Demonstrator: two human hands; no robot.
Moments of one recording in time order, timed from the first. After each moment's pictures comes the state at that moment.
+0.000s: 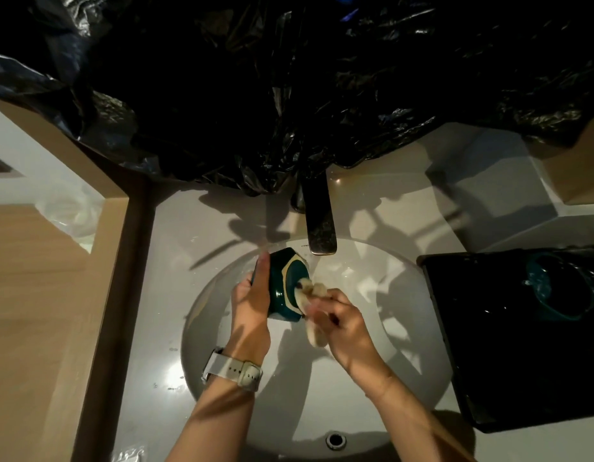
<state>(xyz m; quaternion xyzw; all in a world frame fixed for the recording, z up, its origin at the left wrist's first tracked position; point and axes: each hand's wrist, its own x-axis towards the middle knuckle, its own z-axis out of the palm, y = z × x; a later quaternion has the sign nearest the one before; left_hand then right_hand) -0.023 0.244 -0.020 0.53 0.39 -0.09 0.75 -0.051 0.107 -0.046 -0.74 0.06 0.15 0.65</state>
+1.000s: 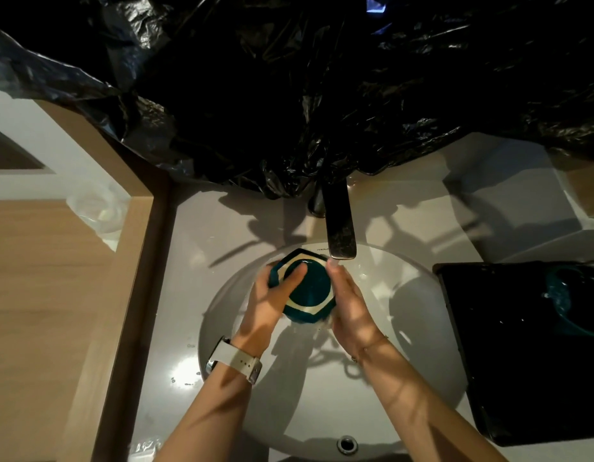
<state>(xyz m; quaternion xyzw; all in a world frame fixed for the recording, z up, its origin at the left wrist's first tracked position) -0.023 0.262 -0.039 0.56 0.27 -0.11 0.78 -0.012 0.132 -0.042 -0.56 0.21 0.20 0.78</state>
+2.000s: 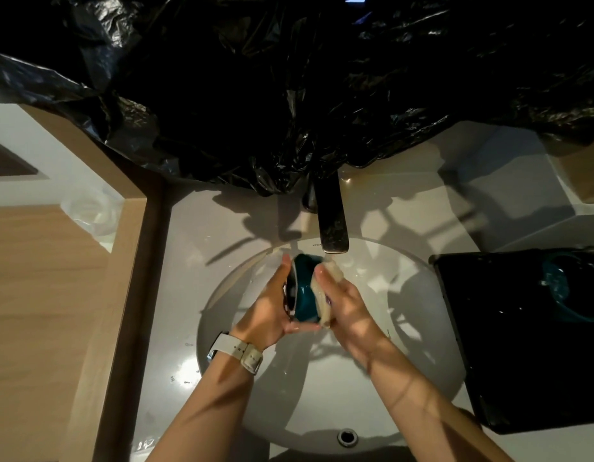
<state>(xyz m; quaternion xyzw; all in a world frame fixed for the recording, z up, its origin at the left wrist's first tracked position) -0.022 0.258 -0.047 0.43 0.30 -0.31 0.79 -0.023 0.124 -0.029 -0.52 0.19 0.27 0.79</state>
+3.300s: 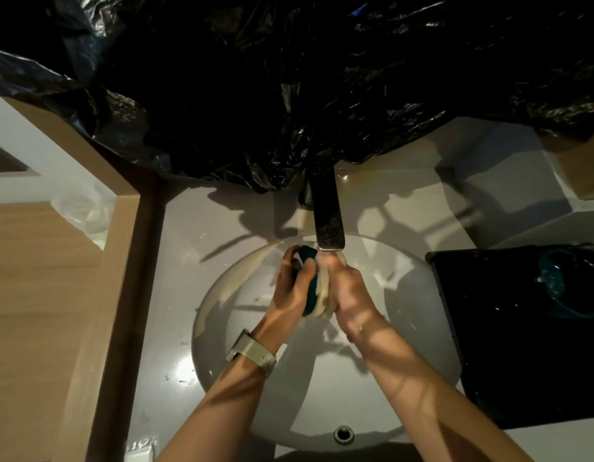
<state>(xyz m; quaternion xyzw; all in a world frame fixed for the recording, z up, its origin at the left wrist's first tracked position) -0.019 0.226 -0.060 0.66 0.16 -0.14 0.72 0.001 0.132 -0.019 -0.60 0.31 0.20 0.71</state>
